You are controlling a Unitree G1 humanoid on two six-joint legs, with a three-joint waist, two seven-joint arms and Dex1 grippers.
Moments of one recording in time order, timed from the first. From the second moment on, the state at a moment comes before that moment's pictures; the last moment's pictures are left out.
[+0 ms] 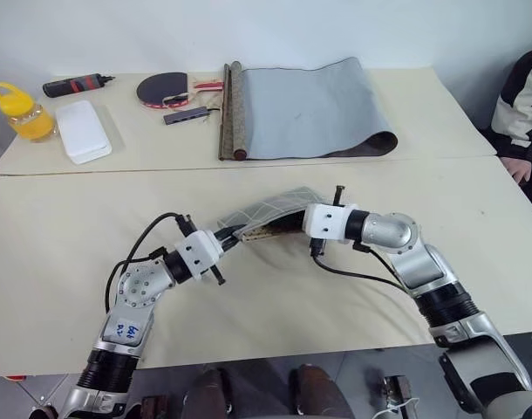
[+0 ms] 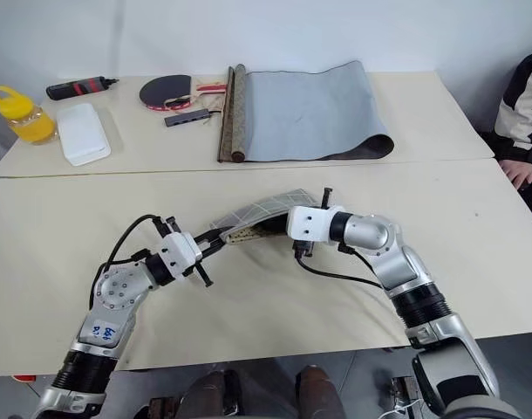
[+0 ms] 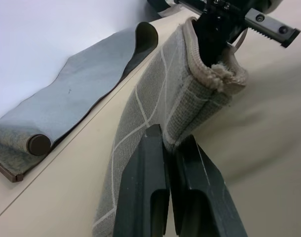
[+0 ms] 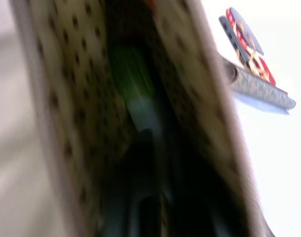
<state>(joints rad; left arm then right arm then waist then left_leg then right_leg) -0.22 0.43 -0.06 -0.06 -0.04 -0.26 -0.60 -0.64 -0.50 0.30 0.20 -0.23 -0.20 0.76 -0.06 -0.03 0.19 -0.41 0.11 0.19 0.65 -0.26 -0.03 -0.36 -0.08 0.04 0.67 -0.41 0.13</state>
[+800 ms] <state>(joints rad) -0.24 0.40 -0.06 -0.13 -0.23 0.00 -0.66 -0.67 -0.58 0.31 0.16 -0.17 -0.17 0.91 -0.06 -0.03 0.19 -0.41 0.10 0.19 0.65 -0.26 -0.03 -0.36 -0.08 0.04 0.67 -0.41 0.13</state>
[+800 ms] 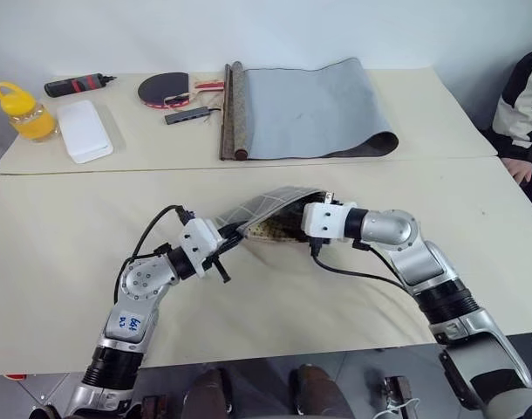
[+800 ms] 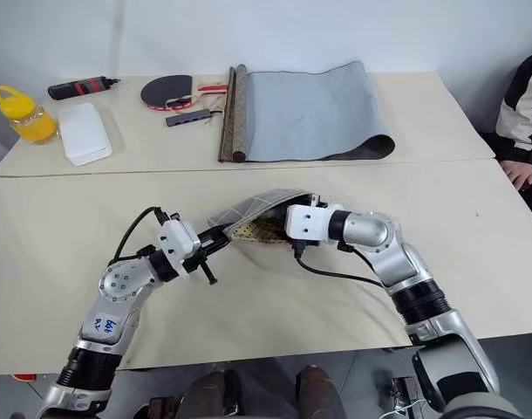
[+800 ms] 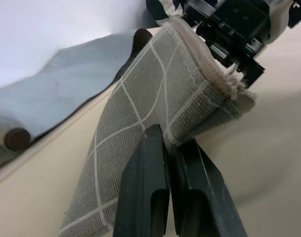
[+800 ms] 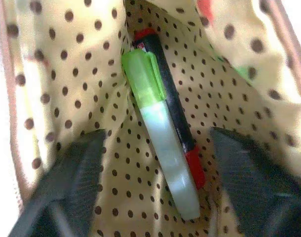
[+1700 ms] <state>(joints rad) -0.21 0.32 0.00 -0.26 -0.64 0.63 -0.62 -0.82 -0.67 0.43 0.10 -0.20 0.06 1.22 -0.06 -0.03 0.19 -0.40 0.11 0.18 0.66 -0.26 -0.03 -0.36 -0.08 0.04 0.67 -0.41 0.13</state>
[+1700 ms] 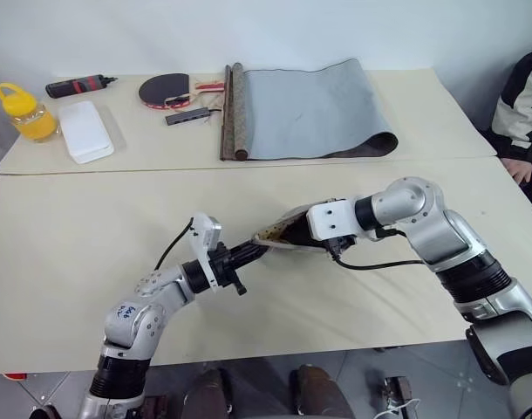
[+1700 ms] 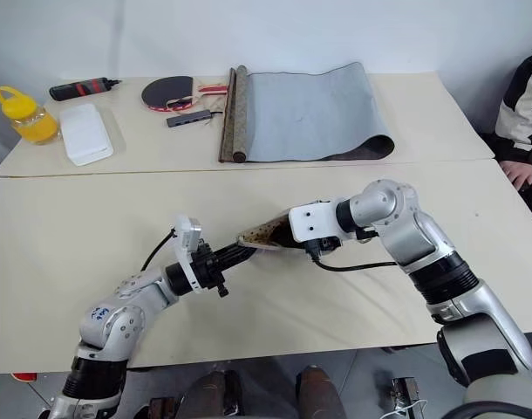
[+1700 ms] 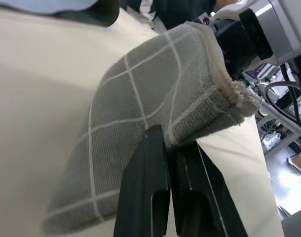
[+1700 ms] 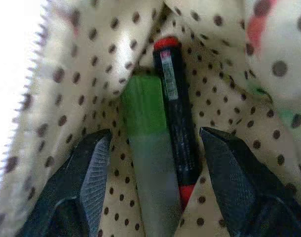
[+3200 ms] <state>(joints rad) -0.24 0.25 0.00 -0.25 -0.88 0.84 -0.63 -0.82 -0.80 0.39 -0.16 -0.02 0.42 1.44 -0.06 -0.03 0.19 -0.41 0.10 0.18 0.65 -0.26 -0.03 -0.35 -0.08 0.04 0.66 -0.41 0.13</state>
